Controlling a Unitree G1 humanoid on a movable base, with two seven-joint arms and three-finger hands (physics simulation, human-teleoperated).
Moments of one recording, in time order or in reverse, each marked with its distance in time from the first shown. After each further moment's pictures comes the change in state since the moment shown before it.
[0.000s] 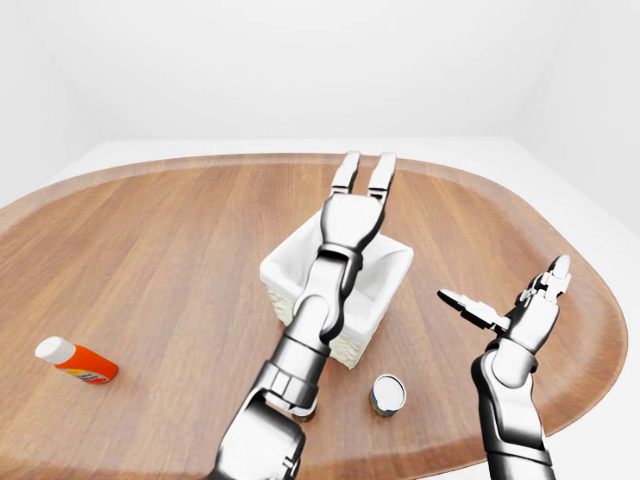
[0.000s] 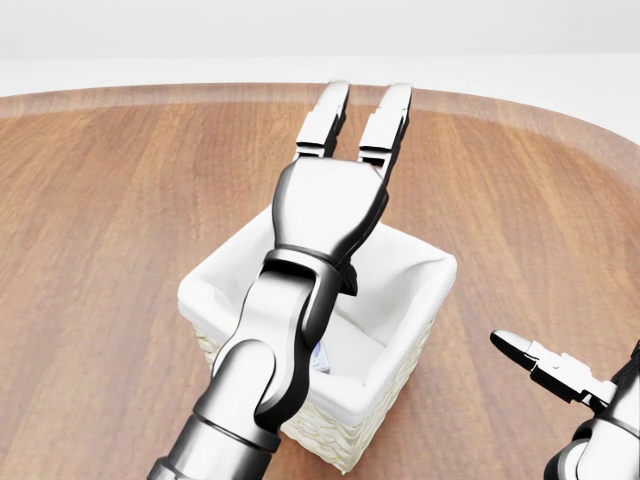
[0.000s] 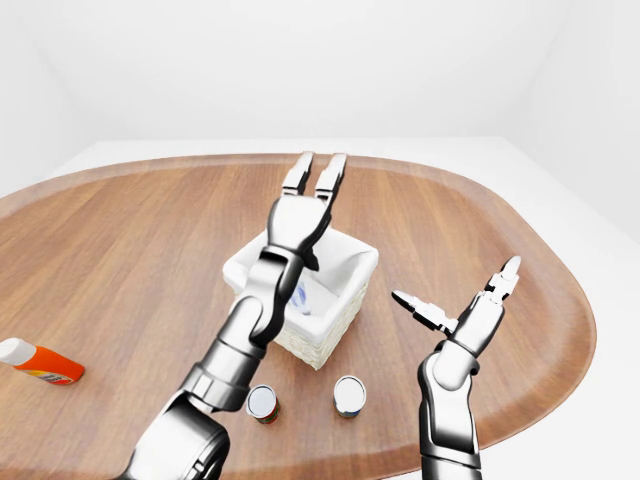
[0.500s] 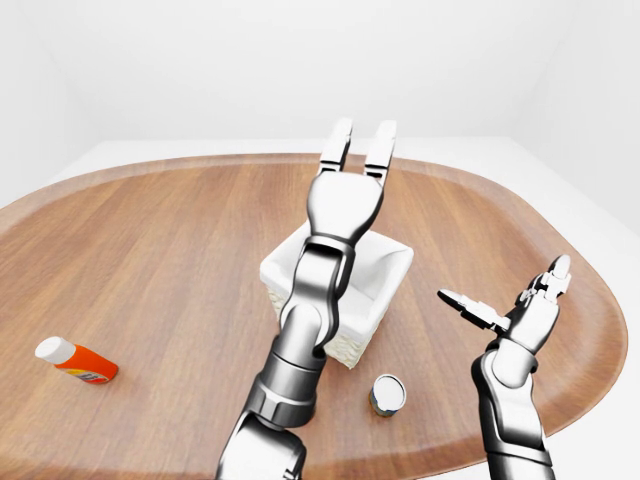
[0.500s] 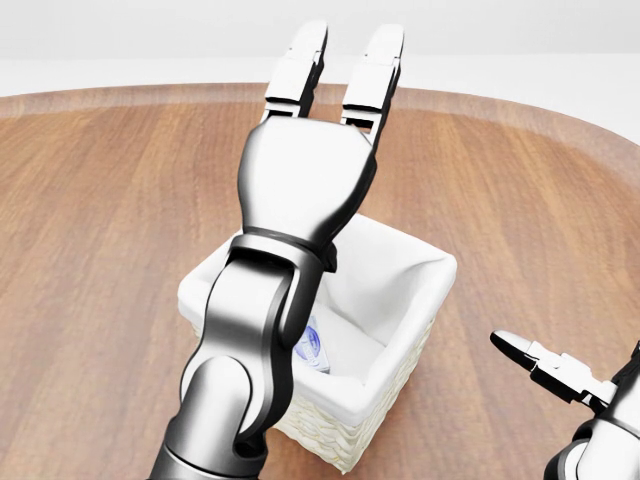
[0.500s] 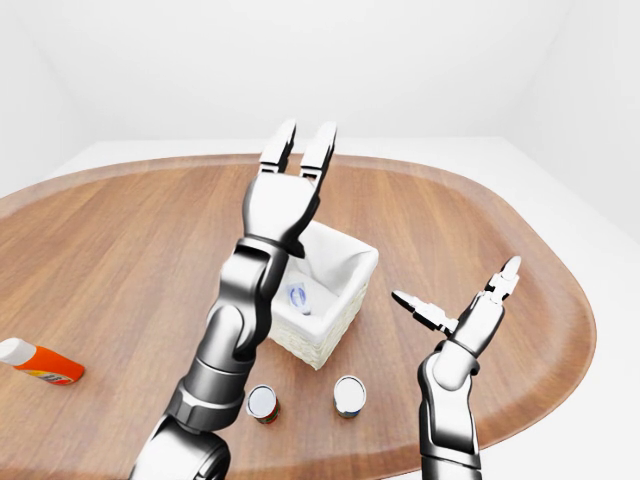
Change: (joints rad) left arm 0.069 -0.020 -0.003 -0.353 0.172 0.000 -0.202; right arm 0.001 0.000 0.000 -0.004 -0.001 0.003 0.000
